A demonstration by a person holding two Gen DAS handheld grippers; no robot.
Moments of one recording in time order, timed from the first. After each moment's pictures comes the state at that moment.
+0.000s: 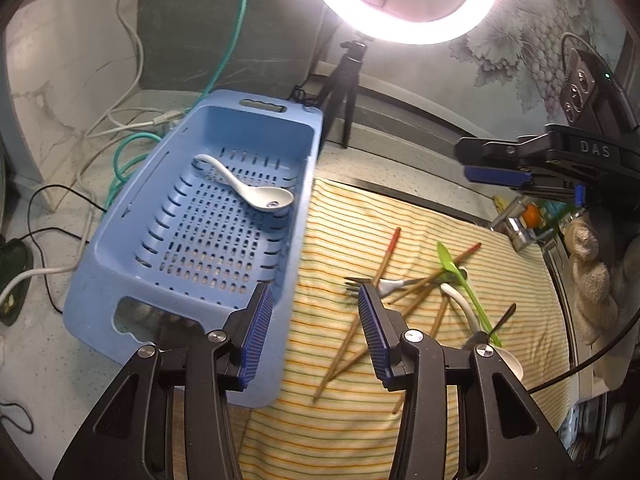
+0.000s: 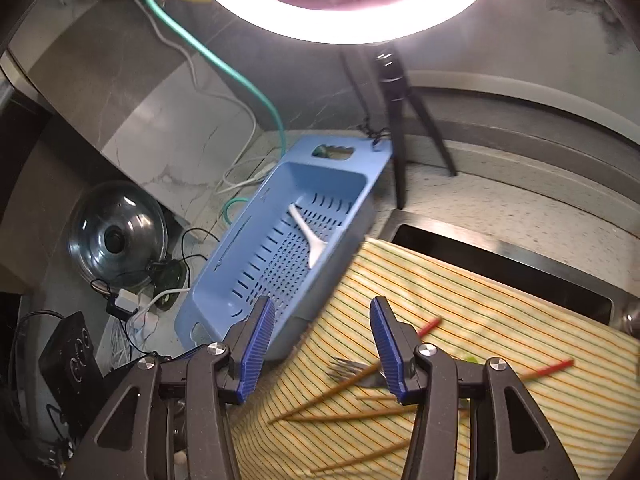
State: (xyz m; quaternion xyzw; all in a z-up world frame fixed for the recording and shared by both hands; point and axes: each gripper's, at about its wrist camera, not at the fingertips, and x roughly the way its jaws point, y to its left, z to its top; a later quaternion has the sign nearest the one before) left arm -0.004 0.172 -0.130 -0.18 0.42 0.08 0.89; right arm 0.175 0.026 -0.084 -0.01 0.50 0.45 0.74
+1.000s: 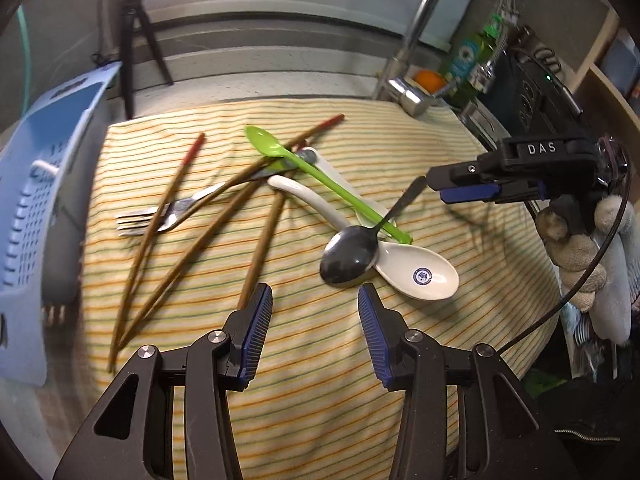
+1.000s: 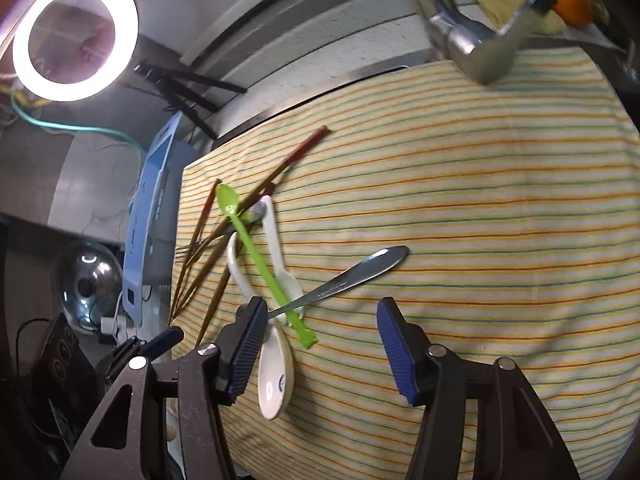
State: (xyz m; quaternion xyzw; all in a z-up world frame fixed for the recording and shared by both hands) left arm 0.025 0.025 -0.176 -0.07 0.50 -0.12 0.85; right arm 0.176 -0.190 -0.201 0.14 0.62 0.29 0.71
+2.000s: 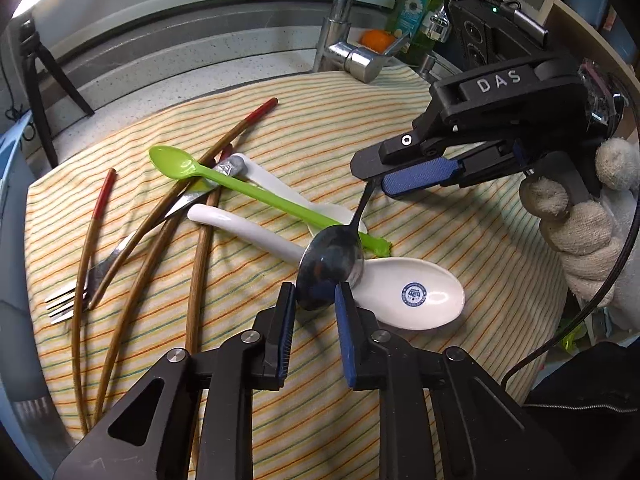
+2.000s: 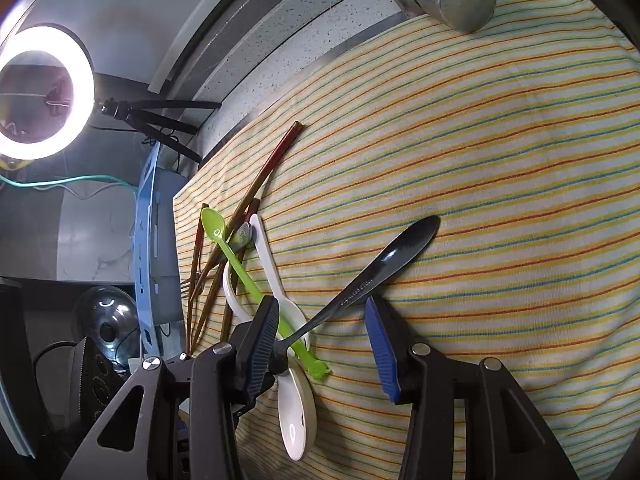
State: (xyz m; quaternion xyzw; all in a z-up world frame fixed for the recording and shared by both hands) left arm 0.059 -0.009 -0.195 0.01 0.51 -0.20 0.83; right arm 0.189 -0.184 -0.225 0.22 0.64 0.27 0.68
